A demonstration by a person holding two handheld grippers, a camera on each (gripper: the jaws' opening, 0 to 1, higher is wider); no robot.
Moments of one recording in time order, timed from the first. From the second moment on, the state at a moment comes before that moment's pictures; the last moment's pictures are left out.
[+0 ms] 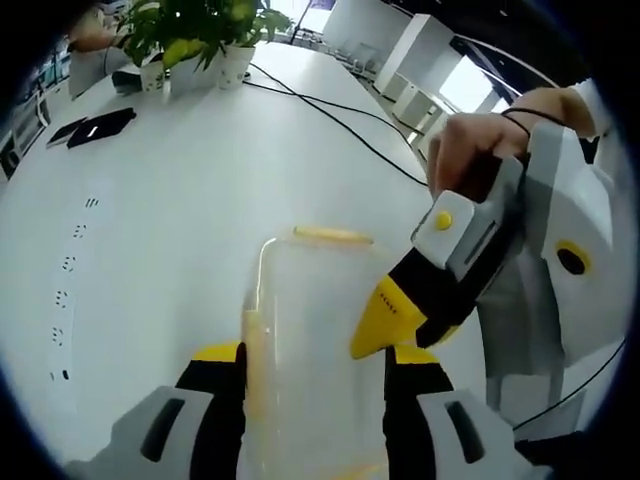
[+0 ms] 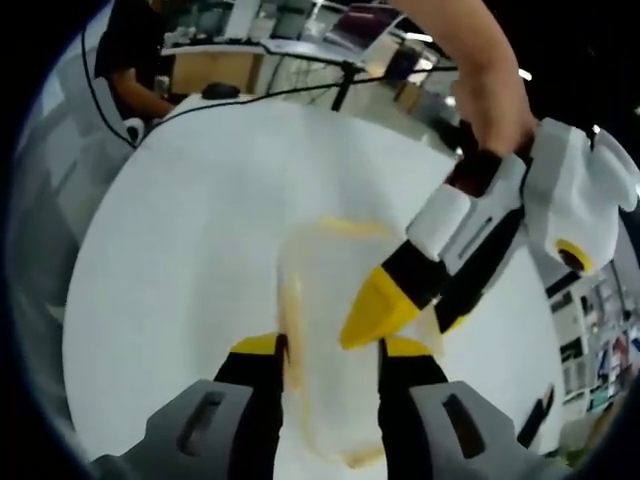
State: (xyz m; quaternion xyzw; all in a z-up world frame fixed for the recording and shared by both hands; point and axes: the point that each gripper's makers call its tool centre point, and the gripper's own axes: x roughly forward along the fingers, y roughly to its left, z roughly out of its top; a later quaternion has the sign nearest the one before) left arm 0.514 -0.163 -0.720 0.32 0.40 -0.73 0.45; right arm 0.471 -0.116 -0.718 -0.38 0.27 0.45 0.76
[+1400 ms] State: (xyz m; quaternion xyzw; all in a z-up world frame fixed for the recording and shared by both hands) left arm 0.492 -0.120 -0.670 0.30 0.34 -0.68 0.58; right arm 0.457 -0.142 -0.682 -0.31 0.30 0.38 0.82
